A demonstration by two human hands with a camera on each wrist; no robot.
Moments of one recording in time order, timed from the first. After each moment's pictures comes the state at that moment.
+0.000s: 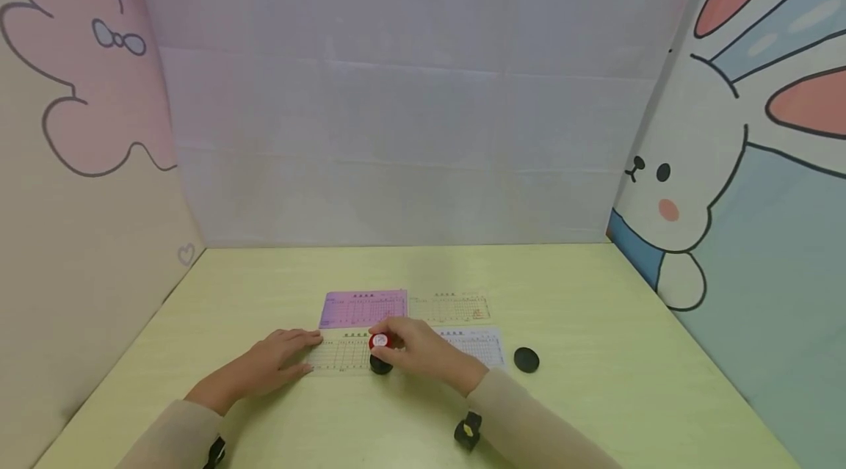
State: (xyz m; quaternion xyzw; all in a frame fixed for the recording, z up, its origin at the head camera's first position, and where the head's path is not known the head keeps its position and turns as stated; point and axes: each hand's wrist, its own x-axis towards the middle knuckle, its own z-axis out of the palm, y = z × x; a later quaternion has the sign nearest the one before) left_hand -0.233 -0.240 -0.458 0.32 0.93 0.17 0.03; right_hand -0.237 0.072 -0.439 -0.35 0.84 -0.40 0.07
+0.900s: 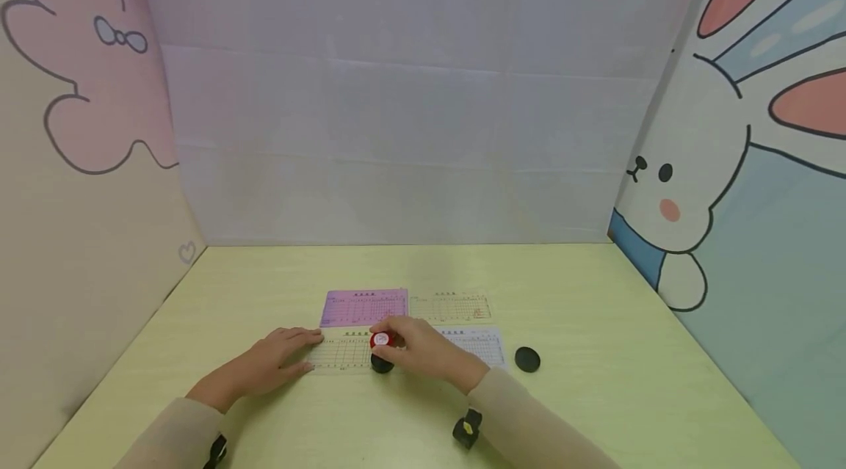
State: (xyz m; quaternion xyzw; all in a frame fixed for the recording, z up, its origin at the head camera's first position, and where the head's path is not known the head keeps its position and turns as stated) left_hand -0.233 -0.241 -0.458 0.32 0.93 0.18 0.03; right_hand -0.236 0.071 -0.435 -0.33 0.86 -0.39 0.09
